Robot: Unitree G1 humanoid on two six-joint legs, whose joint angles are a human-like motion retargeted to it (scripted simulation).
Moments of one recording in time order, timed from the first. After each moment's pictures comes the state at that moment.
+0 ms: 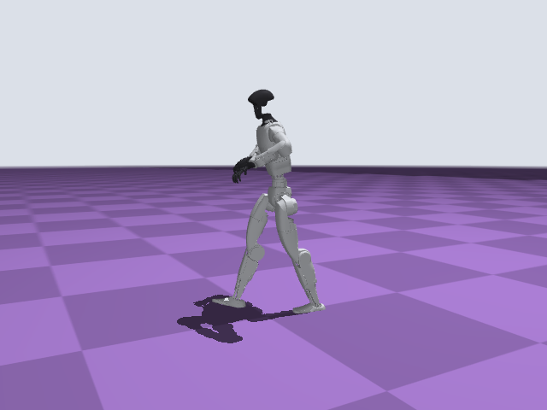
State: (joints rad) left arm -0.18 1.28 -0.63 -0.41 0.18 -0.48 0.10; right arm 0.44 -1.12 0.35 -0.24 -0.63 -0.26 -0.35; waist -0.09 -0.11 0.27; left_leg 0.28 -0.02 0.01 0.03 -0.46 -0.16; right_leg -0.32 -0.04 -0.20 -0.09 0.08 0.26
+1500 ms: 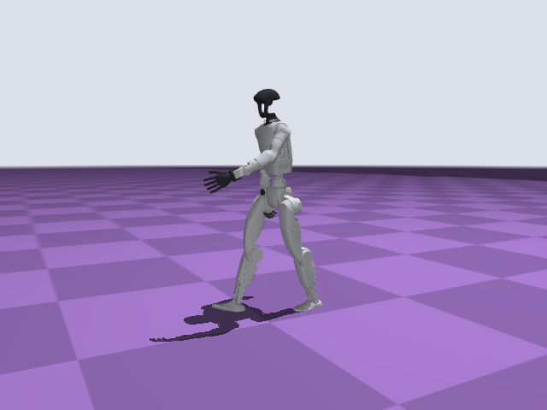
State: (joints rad) left arm -0.76 0.43 -0.32 0.95 -0.46 -0.06 -0.01; right arm 0.10 -0.22 0.32 1.30 -0.12 0.11 0.14; waist -0.17 -0.08 0.19; left_leg 0.29 -0.06 0.01 0.02 -0.44 -0.11; right_leg -0.30 -0.07 -0.27 -0.09 0.04 0.26
